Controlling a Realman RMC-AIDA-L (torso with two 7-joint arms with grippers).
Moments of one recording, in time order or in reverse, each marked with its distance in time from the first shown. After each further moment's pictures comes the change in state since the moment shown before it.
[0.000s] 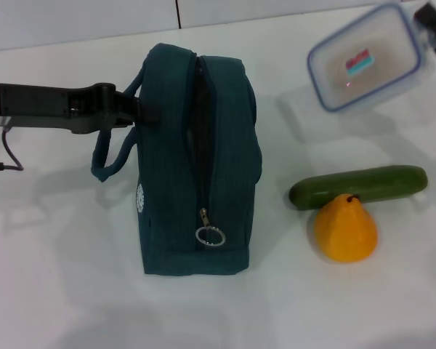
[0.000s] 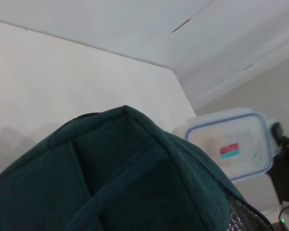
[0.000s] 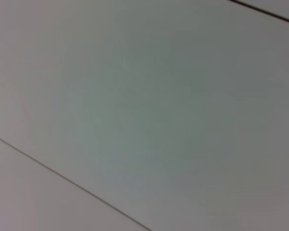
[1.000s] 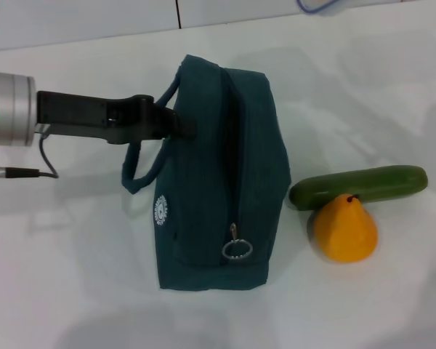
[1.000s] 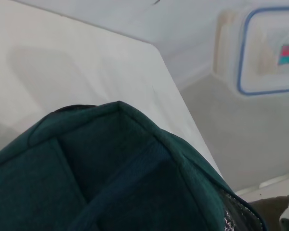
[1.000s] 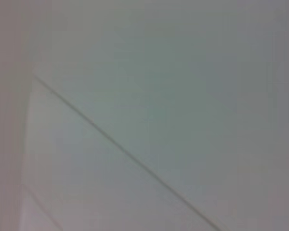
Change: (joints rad) left arm -0.040 -0.036 0.036 -0.041 0.002 0.004 -0.001; right arm 0.180 0.000 -0.010 -0.090 0.099 -0.102 -0.001
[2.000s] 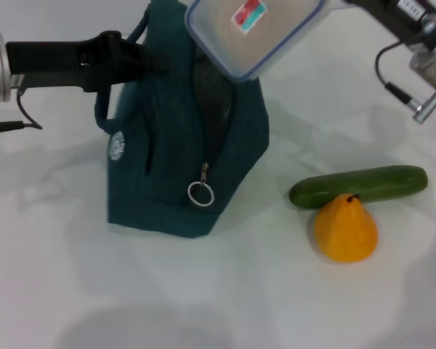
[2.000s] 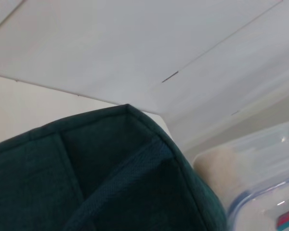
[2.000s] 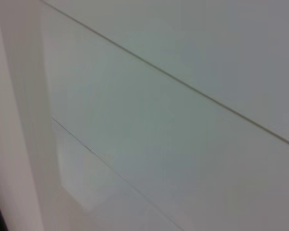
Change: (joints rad) left arm -0.037 0.012 -0.141 -0.042 -0.013 -0.088 0.025; right arm 0.074 0.017 -0.218 0.107 0.005 -0.039 -0.016
